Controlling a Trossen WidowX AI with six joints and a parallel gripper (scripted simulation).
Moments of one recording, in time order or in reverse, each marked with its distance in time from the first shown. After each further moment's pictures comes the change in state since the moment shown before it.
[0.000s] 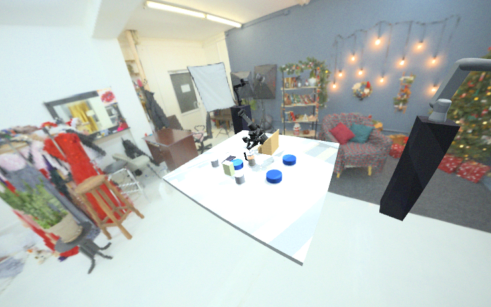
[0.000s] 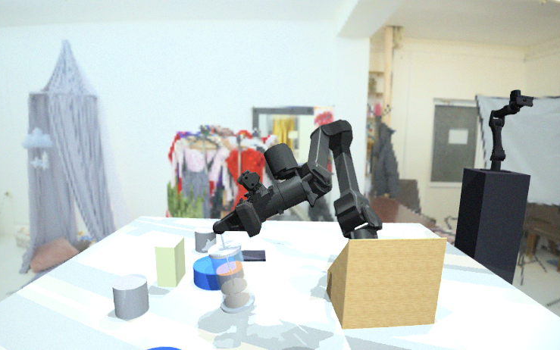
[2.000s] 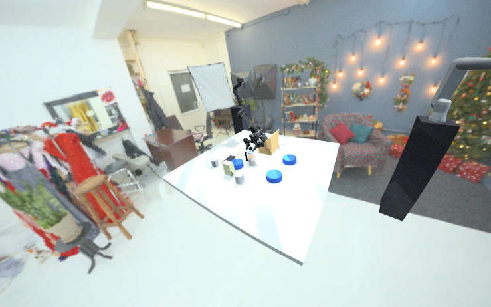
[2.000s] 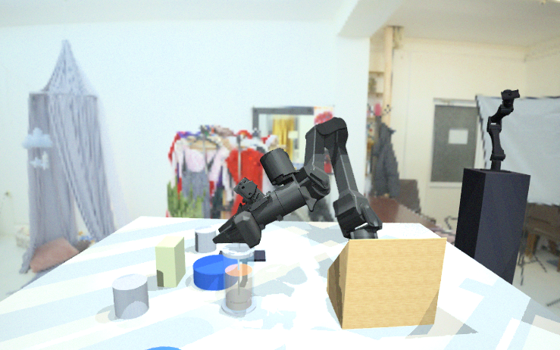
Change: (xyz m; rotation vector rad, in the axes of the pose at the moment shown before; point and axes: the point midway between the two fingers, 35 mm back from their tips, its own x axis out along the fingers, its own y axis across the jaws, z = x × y) arm 0.008 0.004 -0.012 -0.041 0.046 -0.015
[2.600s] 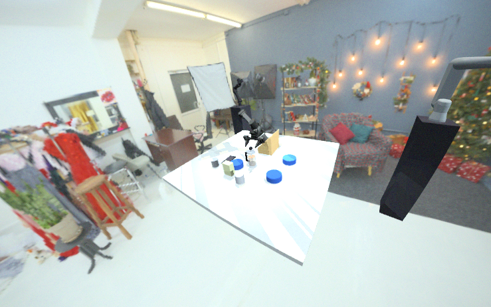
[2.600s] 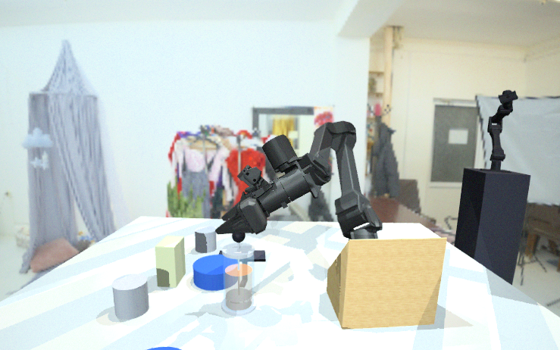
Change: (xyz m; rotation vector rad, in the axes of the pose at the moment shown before) arm -0.020 0.004 0.020 0.006 0.010 0.031
